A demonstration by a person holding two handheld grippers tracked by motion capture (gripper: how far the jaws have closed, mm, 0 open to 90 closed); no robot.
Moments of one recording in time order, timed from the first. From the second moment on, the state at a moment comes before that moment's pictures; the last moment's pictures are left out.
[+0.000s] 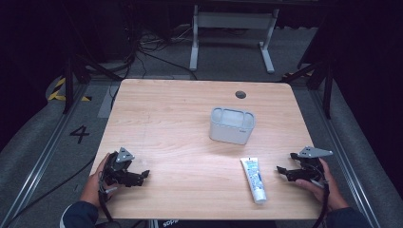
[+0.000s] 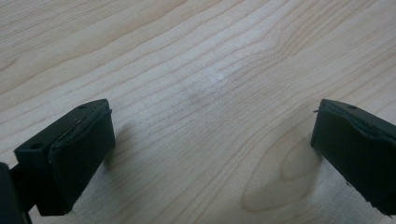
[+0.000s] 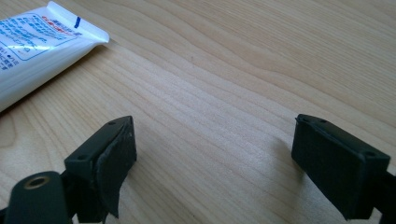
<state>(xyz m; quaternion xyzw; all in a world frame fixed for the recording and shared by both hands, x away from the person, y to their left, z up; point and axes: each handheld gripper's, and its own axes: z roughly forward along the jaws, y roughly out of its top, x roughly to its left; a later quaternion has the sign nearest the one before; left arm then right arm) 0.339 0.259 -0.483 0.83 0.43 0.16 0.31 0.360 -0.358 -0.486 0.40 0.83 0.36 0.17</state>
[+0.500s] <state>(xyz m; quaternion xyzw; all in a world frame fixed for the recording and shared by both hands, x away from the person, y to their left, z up) 0.342 0.257 -0.483 0.85 0.41 0.15 0.32 0.360 -0.351 -0.477 0.43 0.83 0.32 0.16</state>
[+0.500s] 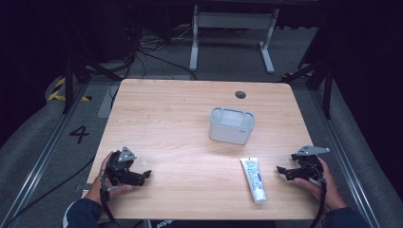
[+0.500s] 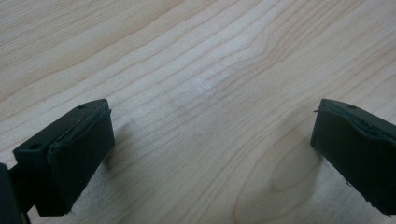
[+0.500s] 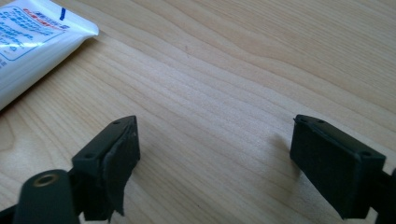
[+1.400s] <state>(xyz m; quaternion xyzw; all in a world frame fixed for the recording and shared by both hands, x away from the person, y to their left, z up) 0.341 0.261 -0.483 0.85 0.39 0.14 0.32 0.337 -0.292 -0.443 0.39 0.84 0.35 0.14</state>
